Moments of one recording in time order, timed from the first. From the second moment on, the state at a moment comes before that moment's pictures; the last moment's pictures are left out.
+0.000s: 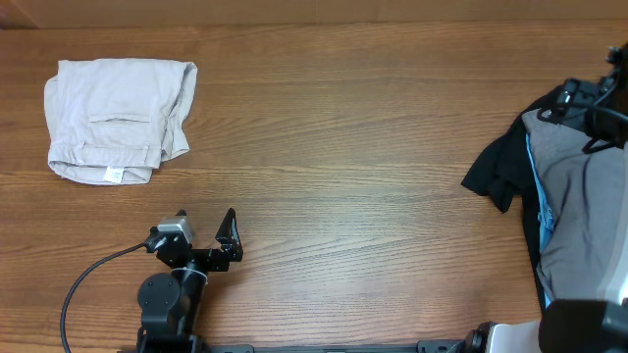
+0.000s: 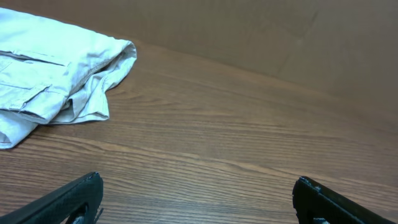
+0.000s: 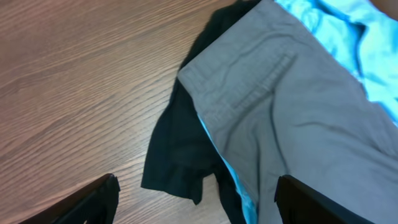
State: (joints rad) left arm -0.02 0.14 0.01 -0.07 0.10 -0.31; right arm -0.33 1.61 1.74 -1.17 0.06 0.07
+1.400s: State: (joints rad) left arm -0.02 0.14 0.01 -0.07 0.10 -0.31; right arm -0.38 2.10 1.71 -0.85 0.09 -0.06
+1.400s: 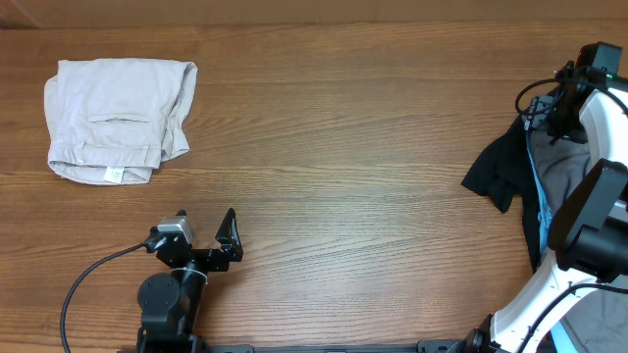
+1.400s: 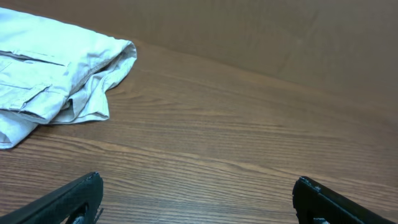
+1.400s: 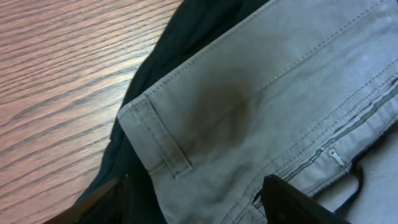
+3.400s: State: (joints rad) left arm -0.02 0.14 0.01 -0.07 0.10 -0.31; right arm -0.38 2.10 1.52 -0.64 0.08 -0.06
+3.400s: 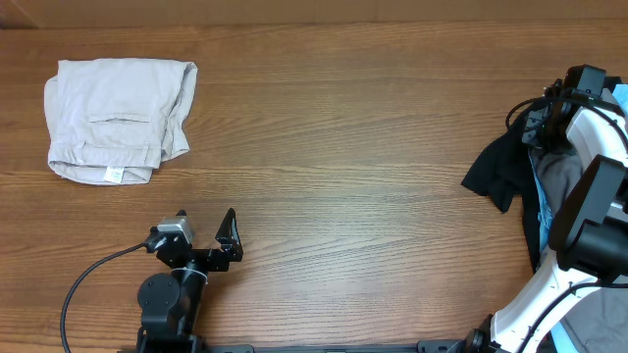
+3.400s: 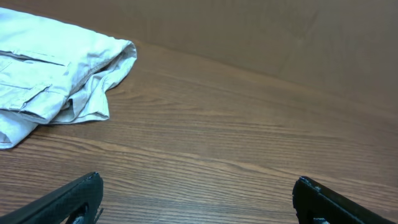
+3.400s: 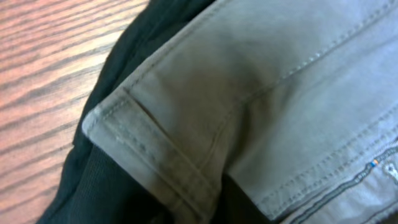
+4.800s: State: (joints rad) left arm -0.02 0.14 0.01 -0.07 0.10 -0.31; right arm -0.38 2.10 1.59 -0.71 0.04 -0.03
